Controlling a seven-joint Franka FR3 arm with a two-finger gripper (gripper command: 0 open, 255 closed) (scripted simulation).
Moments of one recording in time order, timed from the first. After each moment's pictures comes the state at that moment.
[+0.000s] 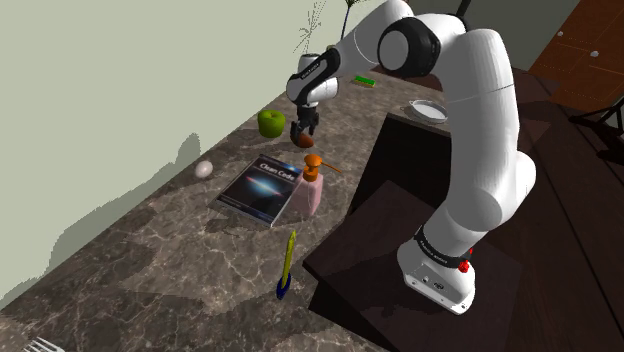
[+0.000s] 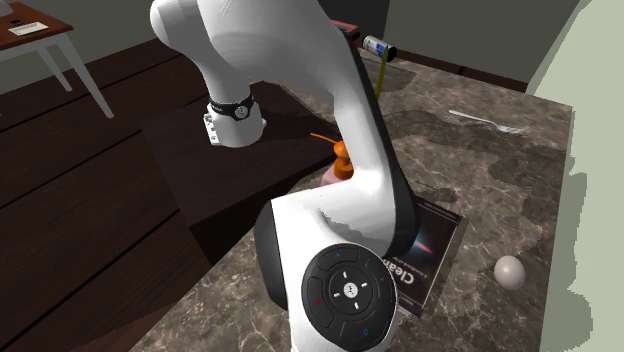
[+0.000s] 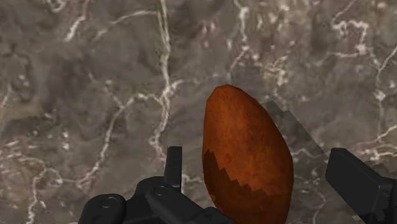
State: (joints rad) arm -0.14 0.71 -0.11 -1.71 0.07 2.35 -0.30
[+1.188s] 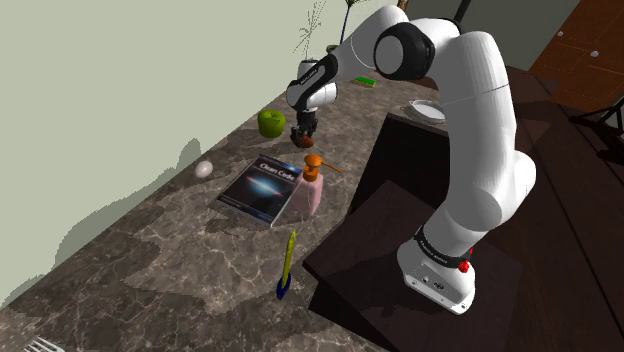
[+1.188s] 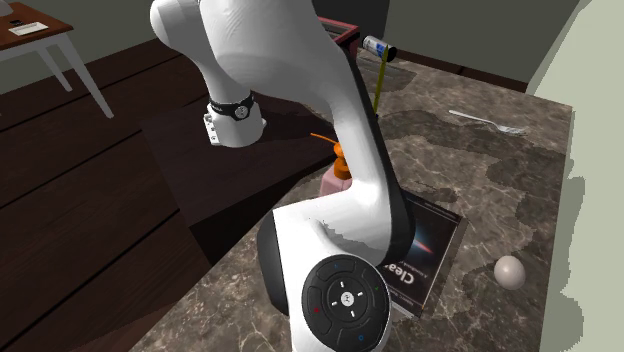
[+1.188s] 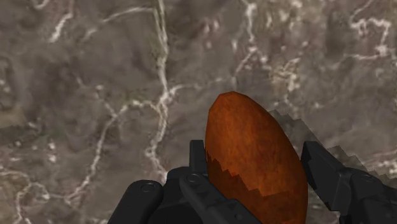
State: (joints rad) arm -0.14 0.75 -0.11 -1.71 0.08 2.38 -0.30
